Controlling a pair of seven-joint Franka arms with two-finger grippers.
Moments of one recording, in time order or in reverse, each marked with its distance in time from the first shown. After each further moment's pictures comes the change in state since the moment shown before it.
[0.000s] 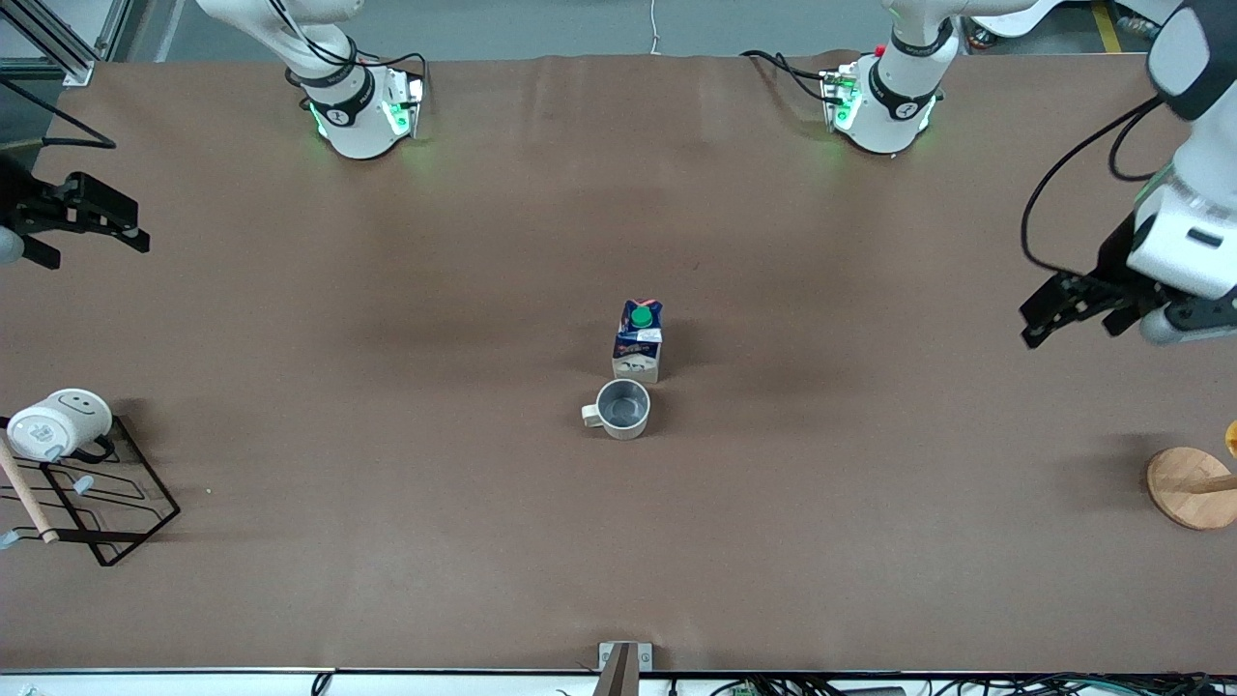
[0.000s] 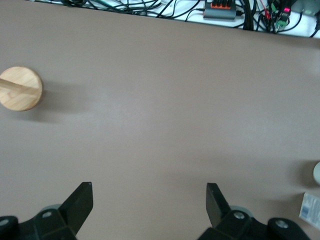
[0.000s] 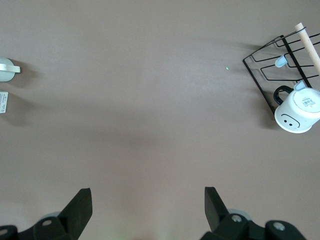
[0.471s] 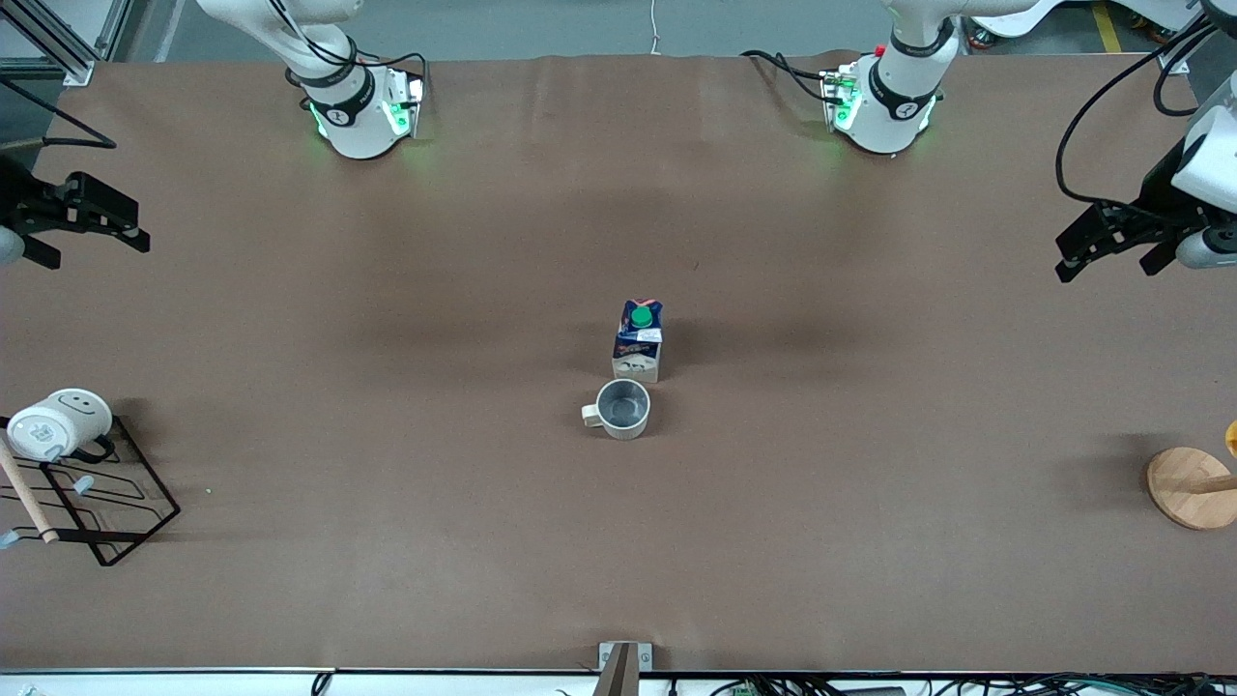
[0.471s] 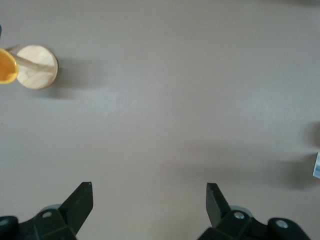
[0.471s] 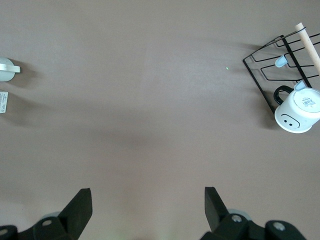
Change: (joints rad) left arm 0.009 -0.088 0.036 -0.020 -0.008 -0.164 0.089; right arm 0.000 0.000 0.000 0.000 0.000 0.000 0.000
